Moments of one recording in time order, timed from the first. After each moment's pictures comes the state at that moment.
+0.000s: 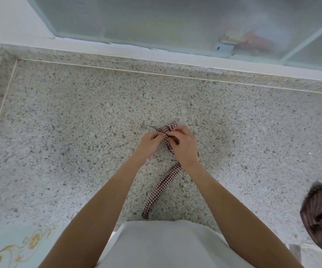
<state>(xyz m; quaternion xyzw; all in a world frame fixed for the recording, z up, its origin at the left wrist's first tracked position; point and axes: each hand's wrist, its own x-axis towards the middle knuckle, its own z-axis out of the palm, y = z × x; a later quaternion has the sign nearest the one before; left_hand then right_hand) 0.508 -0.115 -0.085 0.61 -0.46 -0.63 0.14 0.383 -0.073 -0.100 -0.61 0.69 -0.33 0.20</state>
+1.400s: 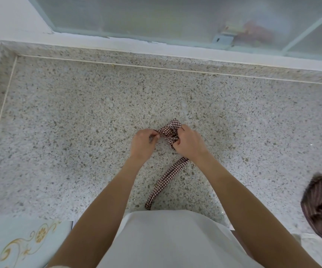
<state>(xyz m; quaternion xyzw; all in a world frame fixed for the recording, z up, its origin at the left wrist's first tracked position) 0.530 -0.098 -0.120 0.61 -0.70 -0.35 0.14 0.366 -0.073 -0.080 -0.71 0.67 0.01 0.22</state>
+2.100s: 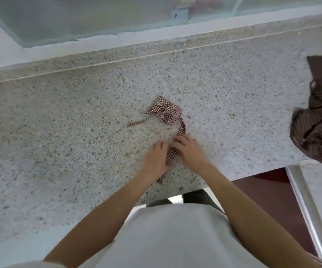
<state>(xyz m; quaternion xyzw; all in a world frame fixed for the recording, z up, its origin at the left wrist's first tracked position) 0.546 0.005 -0.115 0.40 -0.86 -0.29 -0.11 0.397 0.069 -0.124 -0.68 0.71 -0.09 0.18</state>
